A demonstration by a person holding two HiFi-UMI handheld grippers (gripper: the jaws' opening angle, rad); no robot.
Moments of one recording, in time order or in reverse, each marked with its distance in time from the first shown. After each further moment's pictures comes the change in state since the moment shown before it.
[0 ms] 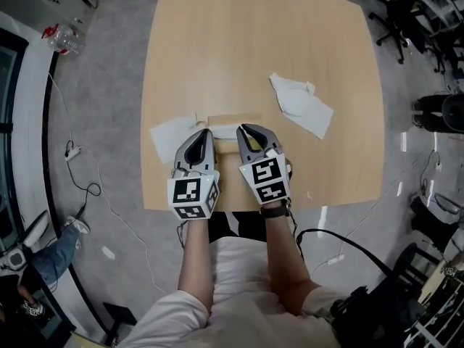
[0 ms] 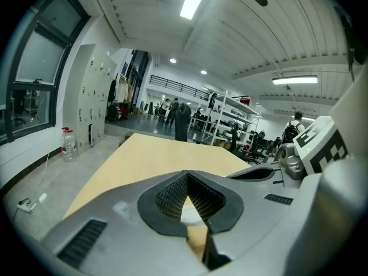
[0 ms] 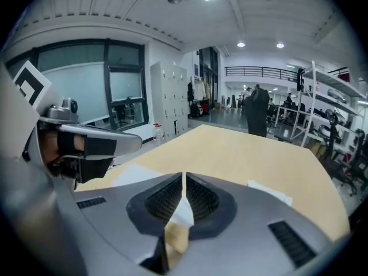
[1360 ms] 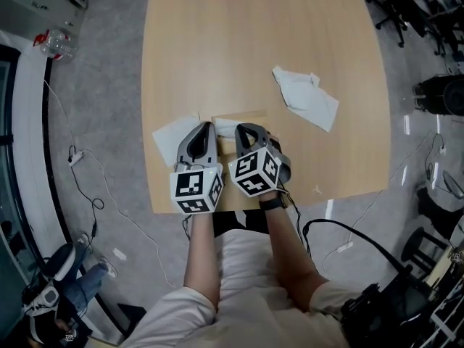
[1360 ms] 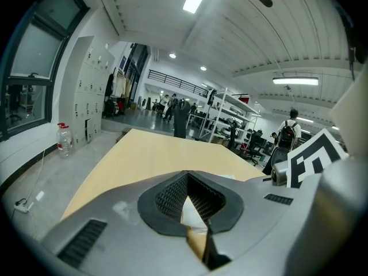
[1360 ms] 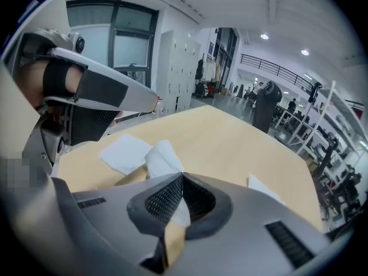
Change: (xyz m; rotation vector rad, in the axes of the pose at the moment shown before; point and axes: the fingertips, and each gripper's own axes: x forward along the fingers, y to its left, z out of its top) left arm 0.030 0.014 -0.006 -0.021 0.049 -0.032; right arm 0.047 0.005 -0.047 -0.191 0.250 -0.063
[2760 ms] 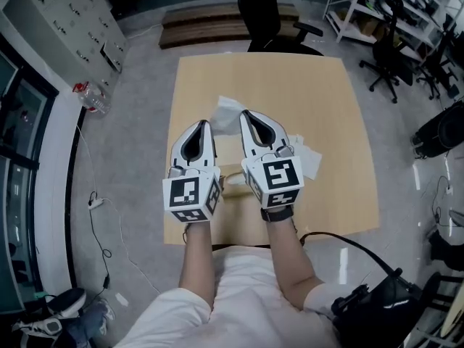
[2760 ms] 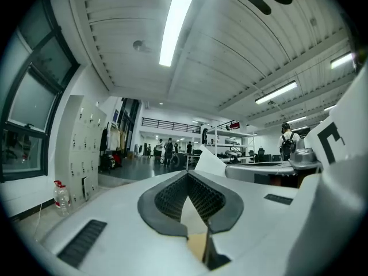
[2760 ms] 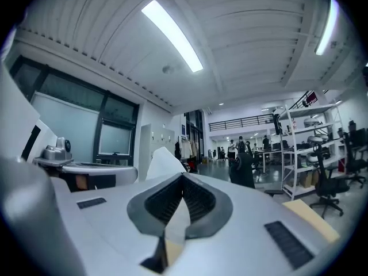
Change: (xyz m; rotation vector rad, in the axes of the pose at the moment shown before) left arm -0.092 -0.082 0.237 0.214 -0.433 0.029; right arm -0.248 -0.112 0.217 0.269 -0.822 -0.126
